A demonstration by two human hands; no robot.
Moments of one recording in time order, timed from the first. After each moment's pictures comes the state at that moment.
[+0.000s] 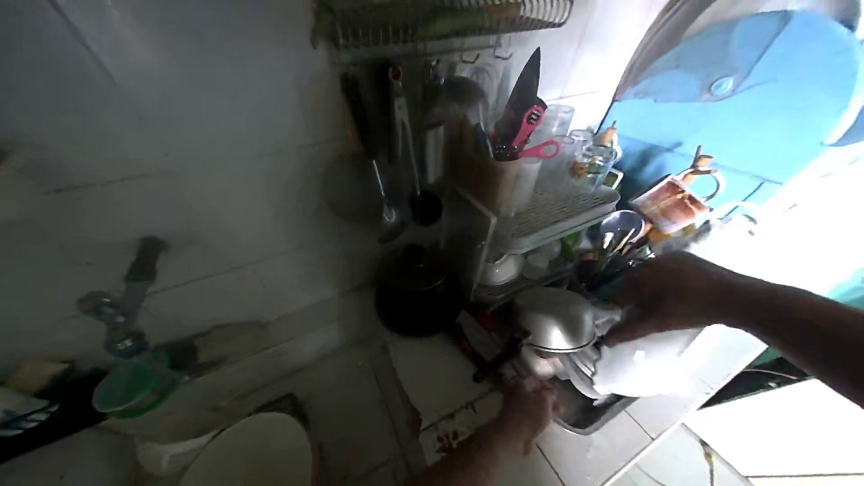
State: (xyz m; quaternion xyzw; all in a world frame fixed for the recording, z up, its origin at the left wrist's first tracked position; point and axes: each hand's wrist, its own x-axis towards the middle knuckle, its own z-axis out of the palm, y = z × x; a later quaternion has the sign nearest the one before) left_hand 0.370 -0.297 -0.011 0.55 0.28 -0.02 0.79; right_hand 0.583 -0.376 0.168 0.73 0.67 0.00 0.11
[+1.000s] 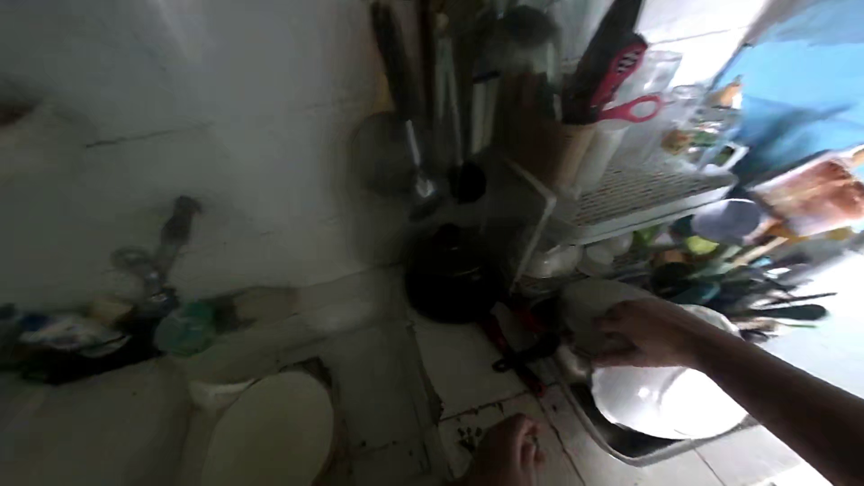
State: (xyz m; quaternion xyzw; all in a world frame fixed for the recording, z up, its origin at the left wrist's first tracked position) left_hand 0.276 -0.280 -0.029 0.75 0.23 -0.01 0.62; right_hand 0.596 -0.321 0.046 0.72 0.67 -0.10 0.14
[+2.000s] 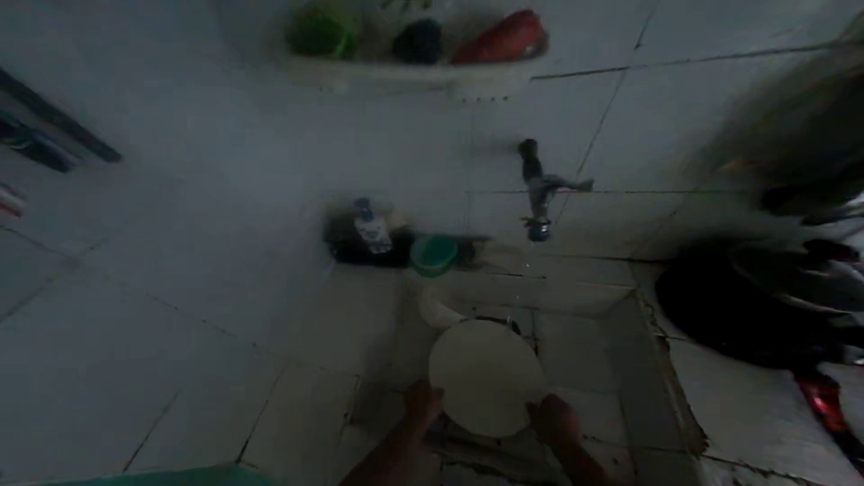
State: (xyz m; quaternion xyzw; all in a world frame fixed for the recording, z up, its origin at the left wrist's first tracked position) left_hand -0.143 -0.115 -0.122 0.51 0.73 -0.04 0.46; right_hand 0.096 -0.166 -0.120 0.83 0.38 -0.41 -0.02
